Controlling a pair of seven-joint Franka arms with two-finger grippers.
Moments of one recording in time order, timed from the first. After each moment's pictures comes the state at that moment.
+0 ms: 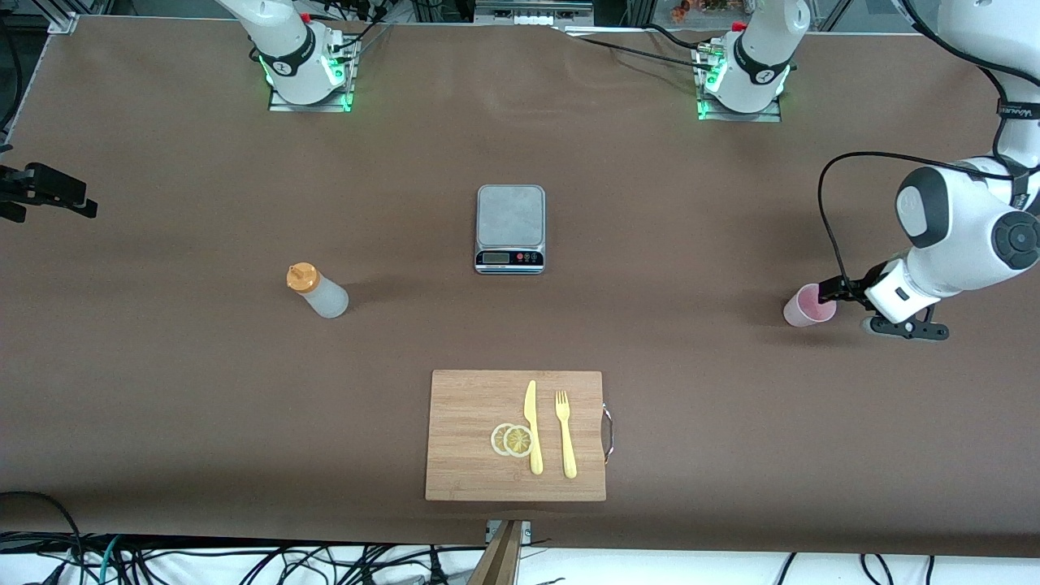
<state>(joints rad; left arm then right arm) 0.09 0.34 0.06 -2.03 -0.05 2.29 0.29 0.04 0.12 -0.18 -1.48 0.03 1.53 -0.21</state>
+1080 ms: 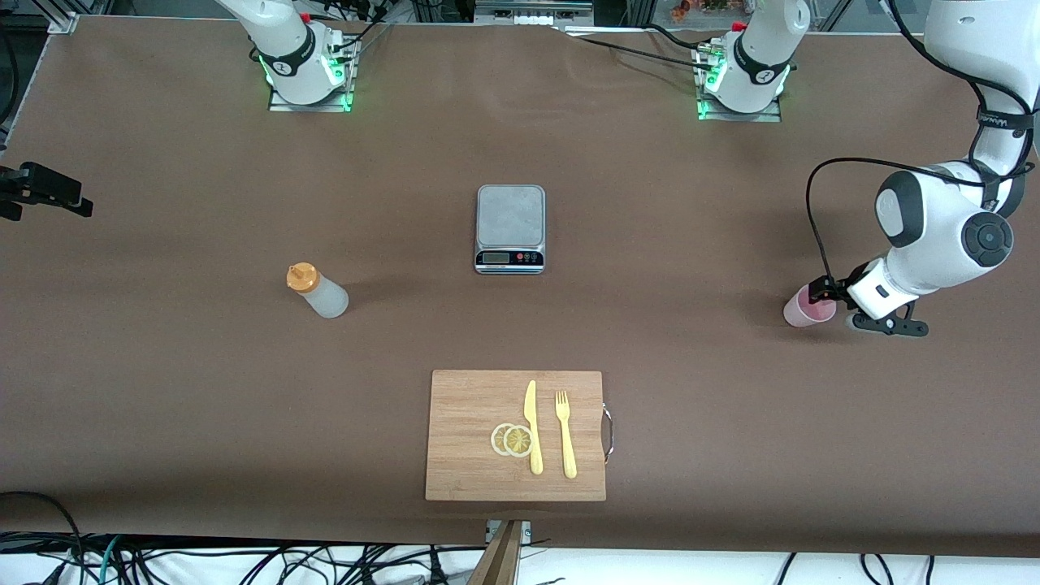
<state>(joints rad) 0.09 0.36 0.07 -2.09 -0.05 2.37 0.30 0.04 0.12 -0.19 -1.48 0.03 1.53 -0.21</state>
